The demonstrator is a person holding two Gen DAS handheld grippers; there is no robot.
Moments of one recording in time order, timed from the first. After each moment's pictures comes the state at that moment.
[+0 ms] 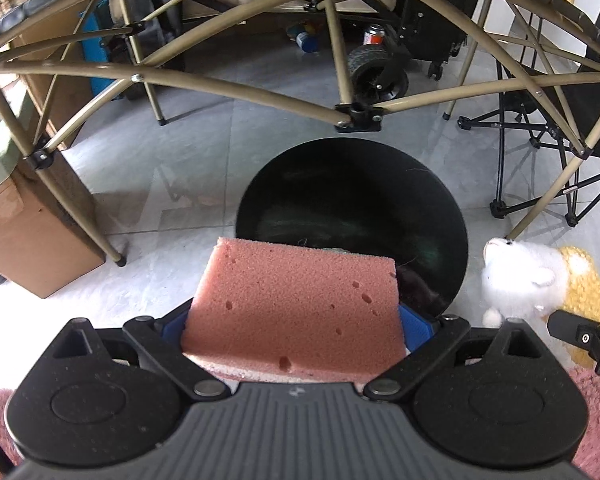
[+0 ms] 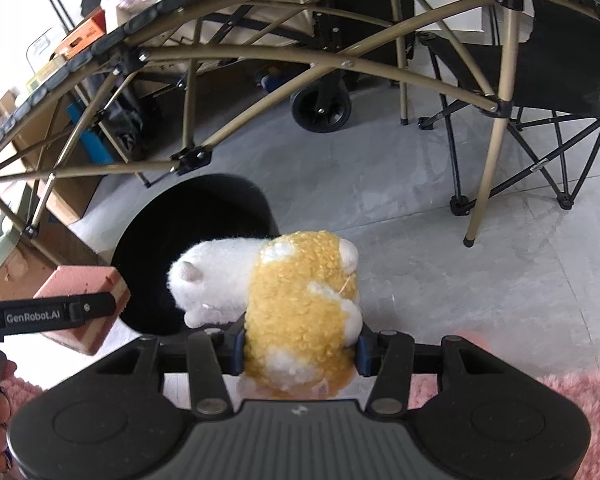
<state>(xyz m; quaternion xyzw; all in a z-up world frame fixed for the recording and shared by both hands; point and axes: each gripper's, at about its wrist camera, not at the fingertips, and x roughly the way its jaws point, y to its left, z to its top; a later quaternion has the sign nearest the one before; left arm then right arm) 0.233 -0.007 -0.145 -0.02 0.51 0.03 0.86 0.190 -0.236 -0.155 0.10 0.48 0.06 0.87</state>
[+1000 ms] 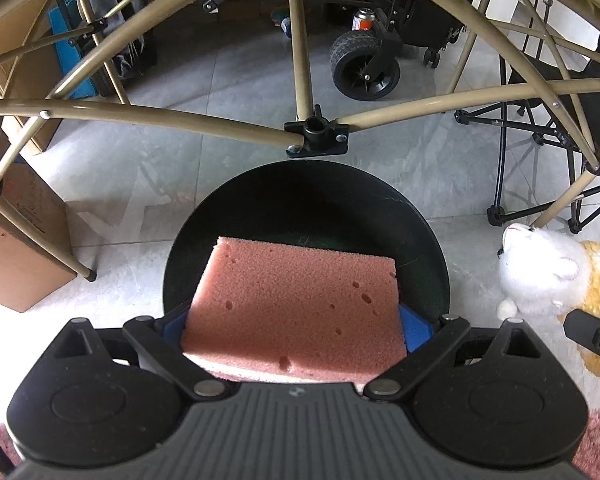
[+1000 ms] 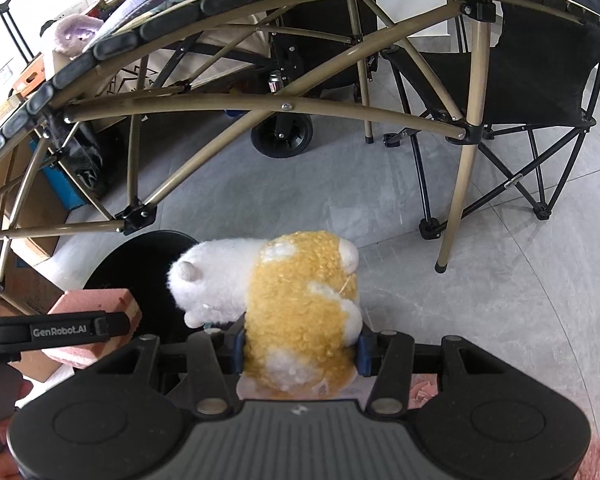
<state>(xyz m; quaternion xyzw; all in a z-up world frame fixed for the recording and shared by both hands) 0.308 -0.042 -0.165 -0.02 0.54 0.03 0.84 0.245 -0.262 -0.154 0.11 0.47 0.01 0.88</state>
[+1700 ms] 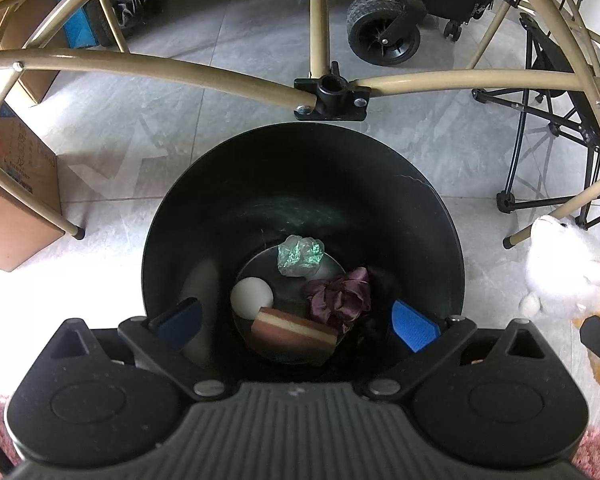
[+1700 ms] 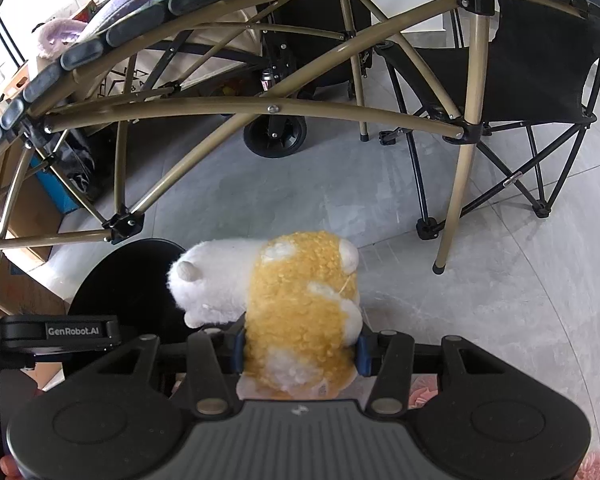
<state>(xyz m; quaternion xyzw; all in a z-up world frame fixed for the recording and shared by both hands) 0.328 -0.035 -0.187 -0.05 0.59 0.04 0.81 0.255 -0.268 -0.159 0.12 0.47 0.01 0.87</state>
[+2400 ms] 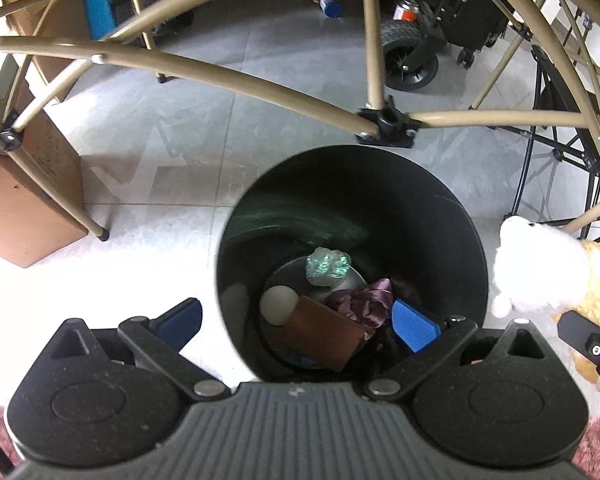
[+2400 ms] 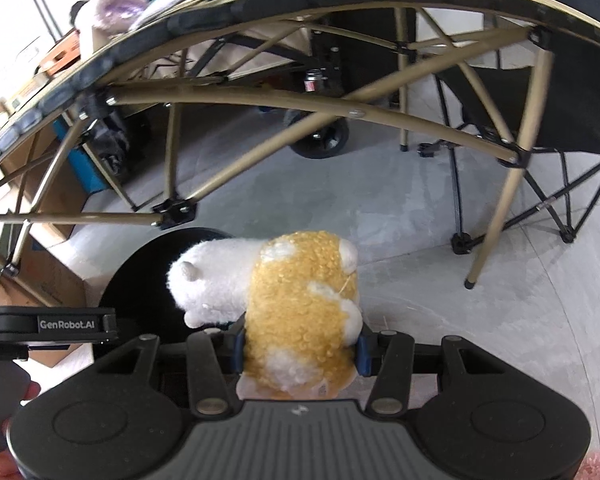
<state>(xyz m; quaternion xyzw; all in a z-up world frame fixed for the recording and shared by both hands) 0.306 0.010 -0.164 -0.07 0.56 0.06 0.82 0.258 -0.216 -0.147 0.08 0.47 0.06 0.88</state>
